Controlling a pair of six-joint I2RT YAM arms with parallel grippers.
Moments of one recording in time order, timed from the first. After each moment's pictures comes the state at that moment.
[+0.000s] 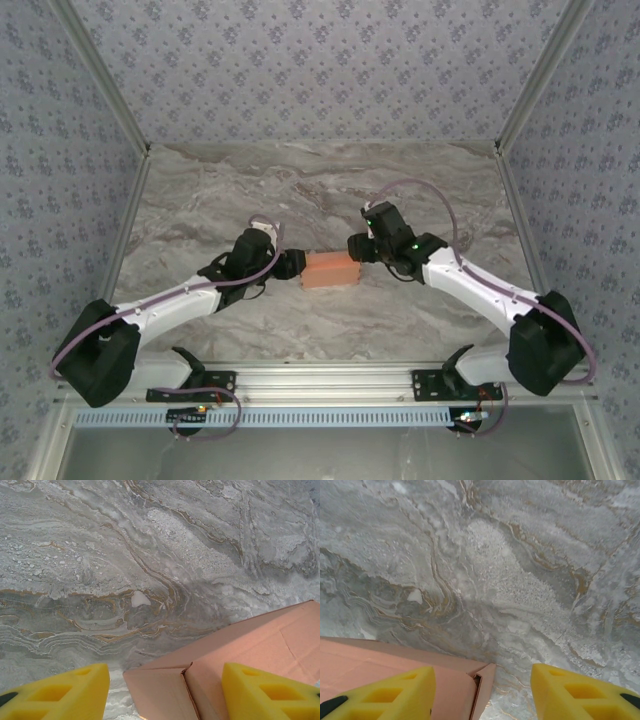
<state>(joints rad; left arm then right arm) -0.69 1.27 0.61 0.03 0.05 -0.60 0.65 1.35 0.93 -0.43 0.10 0.37</state>
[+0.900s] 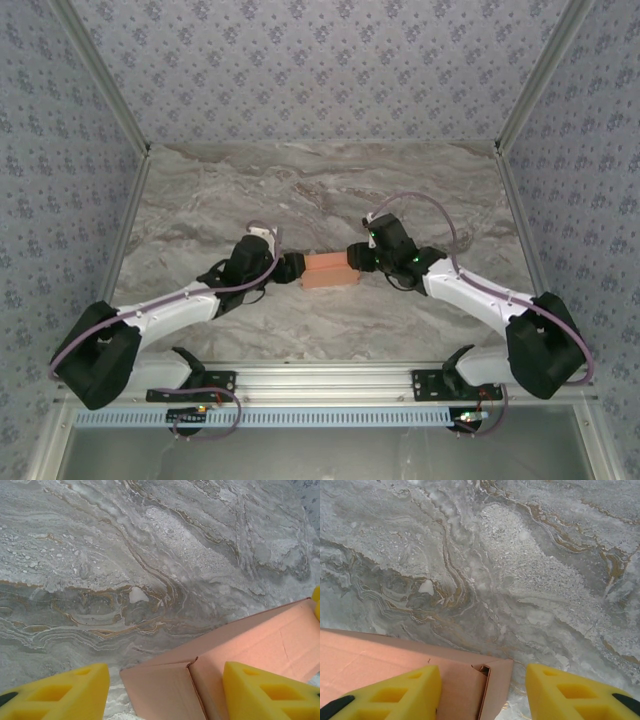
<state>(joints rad) -0.70 1.26 0.53 0.13 0.05 -0.63 0.64 1.31 0.76 -0.24 0.03 0.43</state>
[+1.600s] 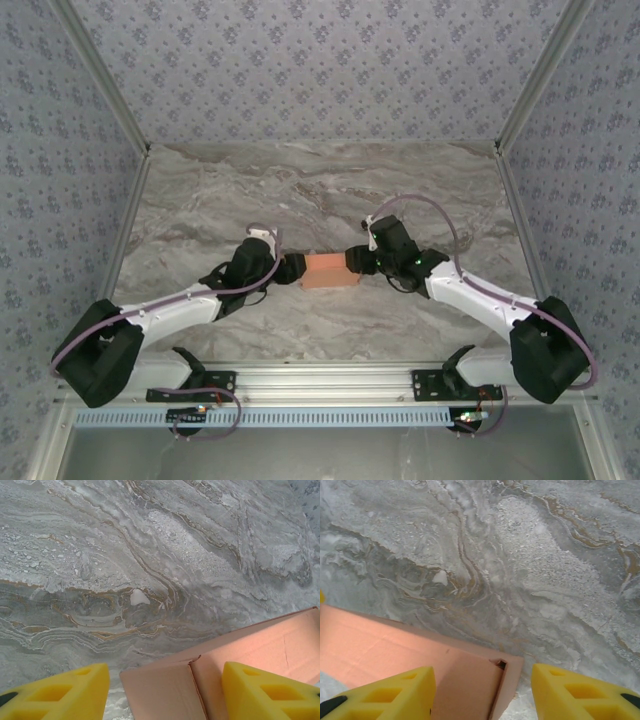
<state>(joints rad) -0.71 1.27 0.52 0.16 0.01 -0.65 0.63 1.29 0.78 -0.28 -0.04 0.40</state>
